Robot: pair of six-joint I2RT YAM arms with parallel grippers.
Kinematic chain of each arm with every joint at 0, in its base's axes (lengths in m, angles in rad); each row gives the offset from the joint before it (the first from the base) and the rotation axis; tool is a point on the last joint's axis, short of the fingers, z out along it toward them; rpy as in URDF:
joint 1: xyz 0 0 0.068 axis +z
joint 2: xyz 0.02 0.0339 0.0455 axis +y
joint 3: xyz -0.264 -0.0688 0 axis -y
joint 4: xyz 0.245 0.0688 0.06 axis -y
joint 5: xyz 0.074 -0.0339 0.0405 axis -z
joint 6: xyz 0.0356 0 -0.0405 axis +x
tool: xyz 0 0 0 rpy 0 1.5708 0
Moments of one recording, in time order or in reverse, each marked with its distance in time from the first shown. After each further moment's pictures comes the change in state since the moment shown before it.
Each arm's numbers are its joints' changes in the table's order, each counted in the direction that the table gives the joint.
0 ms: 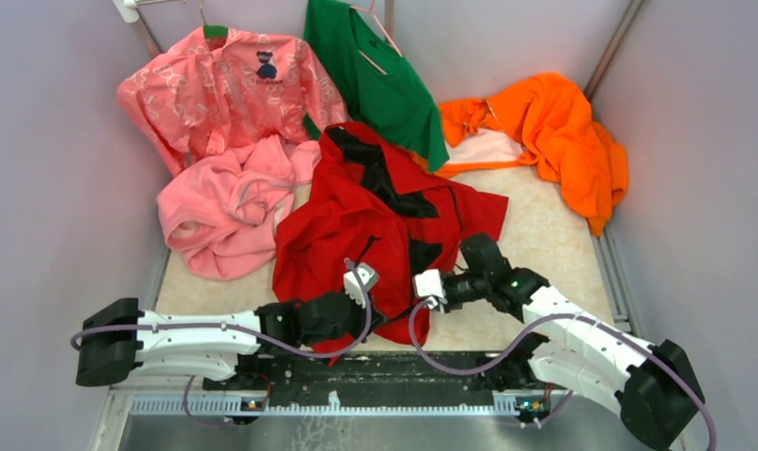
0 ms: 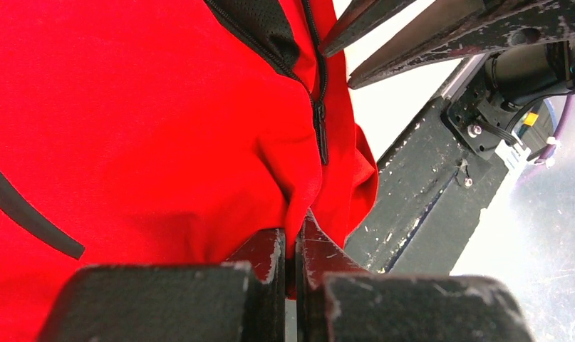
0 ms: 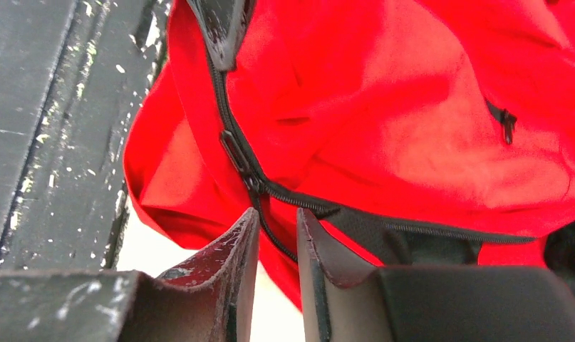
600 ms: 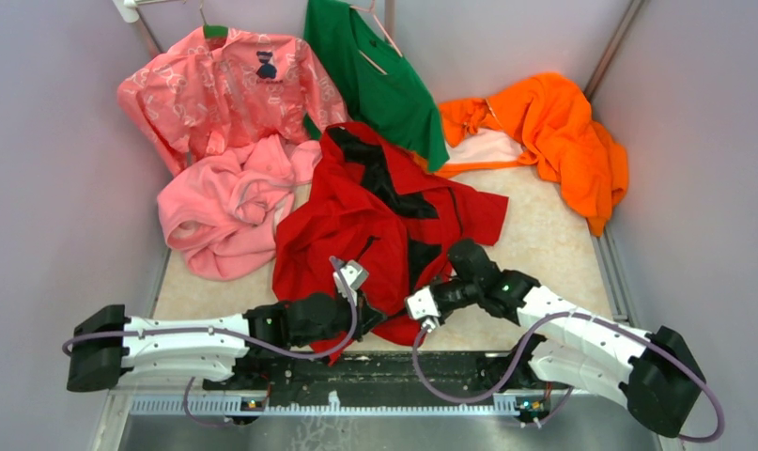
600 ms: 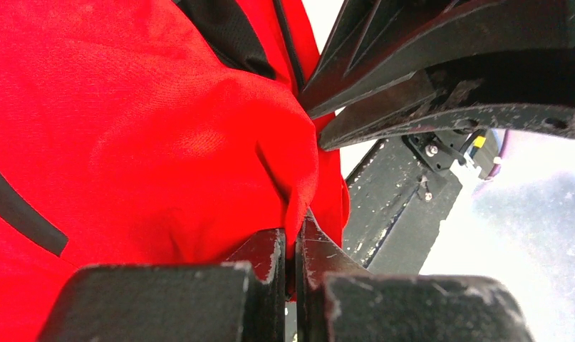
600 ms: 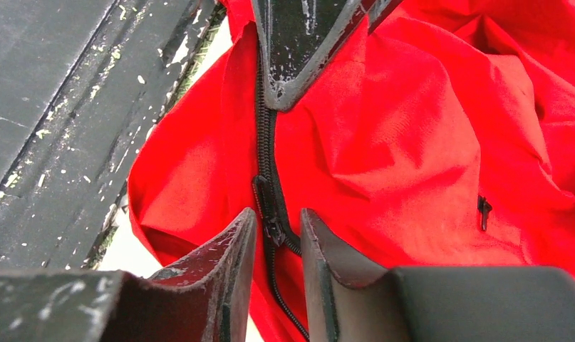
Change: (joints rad) left arm 0.000 -0.094 -0.046 0.052 0.007 -0.028; right arm 0.134 0.036 0.018 0.048 -0.005 -0.157
